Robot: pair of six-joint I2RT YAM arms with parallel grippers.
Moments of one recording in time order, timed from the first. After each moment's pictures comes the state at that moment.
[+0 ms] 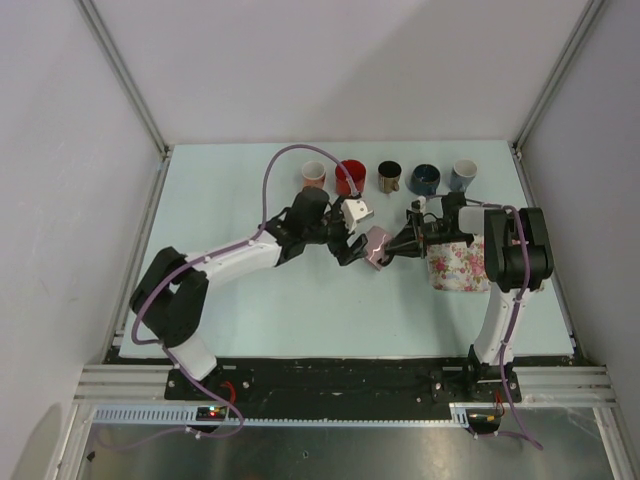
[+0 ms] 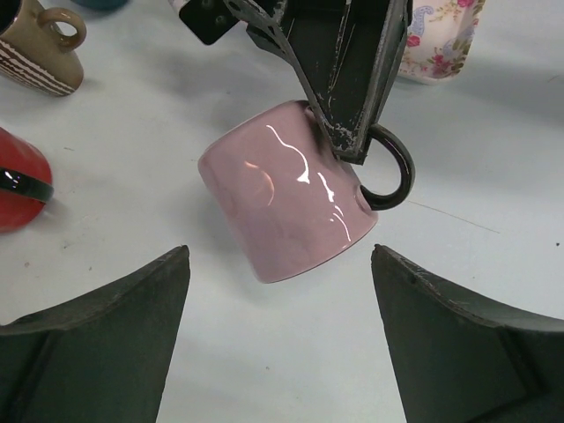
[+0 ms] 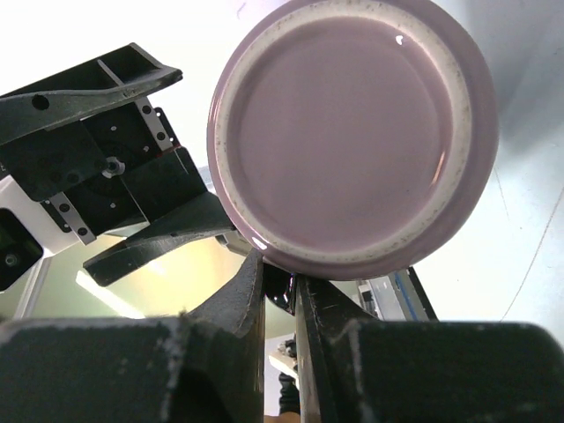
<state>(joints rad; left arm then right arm) -0.72 1.66 1.11 0.03 0.43 0.30 0.05 2.01 1.15 -0.51 -1.42 0.39</state>
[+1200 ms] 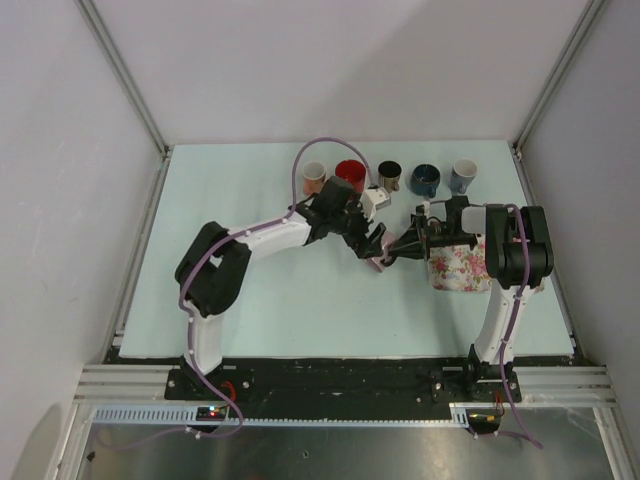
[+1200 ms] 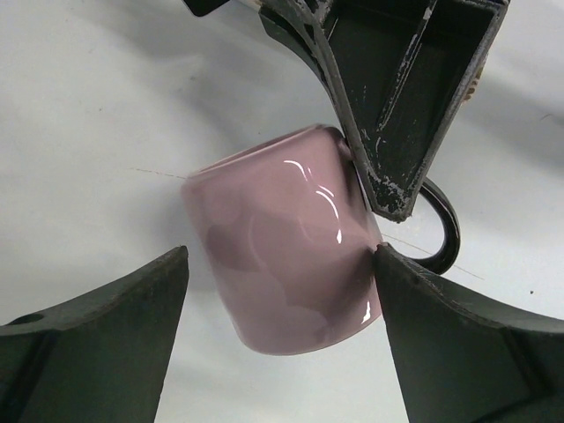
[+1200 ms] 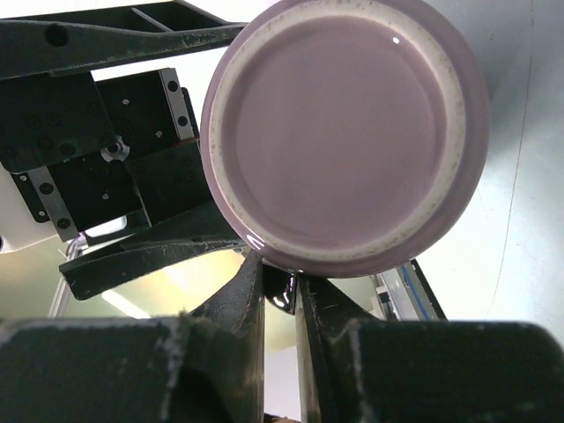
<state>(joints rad) -0.71 1.97 1.39 -0.11 0.51 0.14 0.01 2.06 1.15 -0.56 -1.41 0.39</state>
